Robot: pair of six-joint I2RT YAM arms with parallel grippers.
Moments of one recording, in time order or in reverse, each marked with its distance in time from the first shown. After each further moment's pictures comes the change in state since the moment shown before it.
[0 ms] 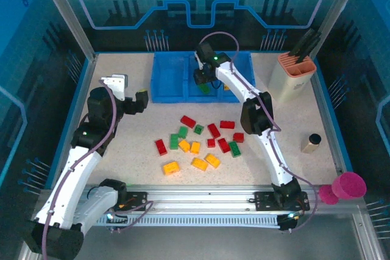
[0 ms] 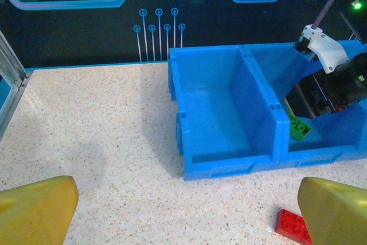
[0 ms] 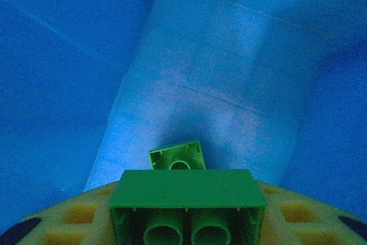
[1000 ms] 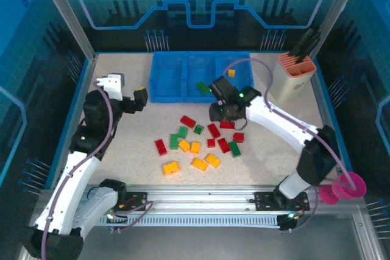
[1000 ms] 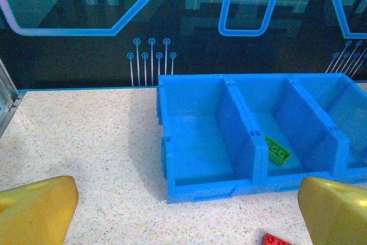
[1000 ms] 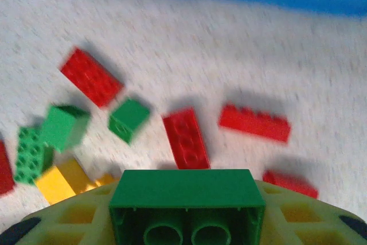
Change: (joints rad) left arm 0.000 -0.047 -0.024 0.080 0.019 -0.037; right arm 0.197 -0.945 -1.080 0.047 0.072 0.384
